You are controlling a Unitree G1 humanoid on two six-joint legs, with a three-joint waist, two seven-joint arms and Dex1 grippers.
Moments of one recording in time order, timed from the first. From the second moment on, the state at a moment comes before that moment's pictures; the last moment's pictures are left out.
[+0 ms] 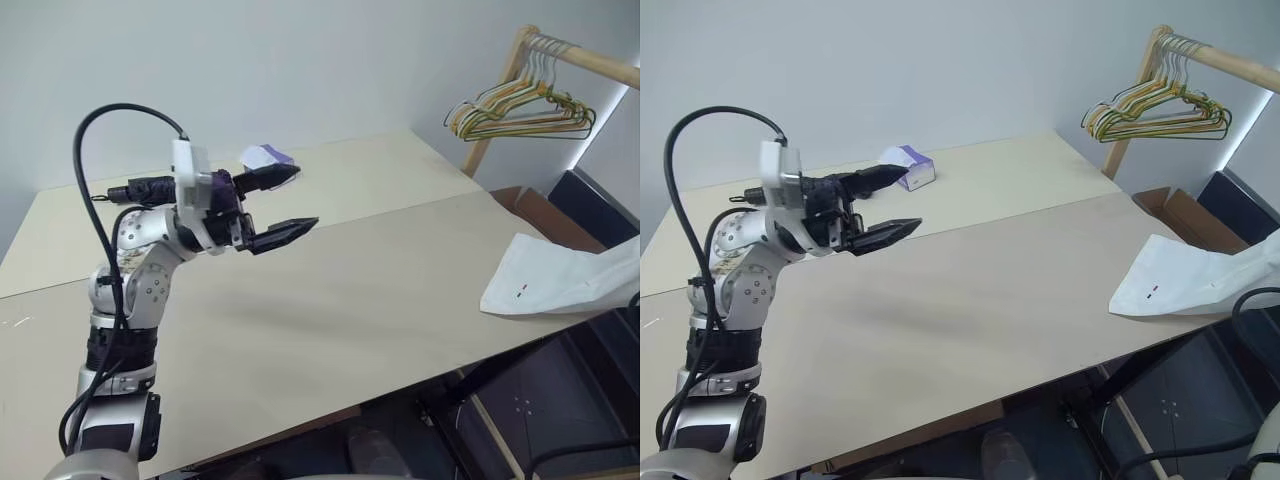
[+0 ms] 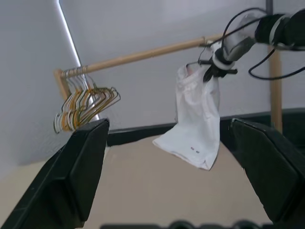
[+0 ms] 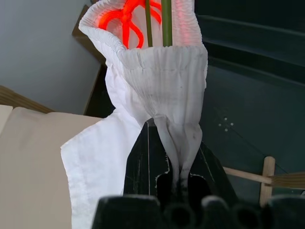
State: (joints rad) left arm -0.58 0.51 0.12 -0.10 -0.69 0.35 -1.11; right arm -1.24 -1.15 -0.69 1.26 0.14 0.89 -0.18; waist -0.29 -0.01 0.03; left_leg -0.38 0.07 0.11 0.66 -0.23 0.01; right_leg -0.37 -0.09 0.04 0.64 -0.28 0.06
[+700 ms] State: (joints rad) left arm -0.56 0.50 0.10 -0.10 -0.69 0.33 -1.12; right arm -1.20 -1.07 -0.42 0.86 0.08 1.04 -0.28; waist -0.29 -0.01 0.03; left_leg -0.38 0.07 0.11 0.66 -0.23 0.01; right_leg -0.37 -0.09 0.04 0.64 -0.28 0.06
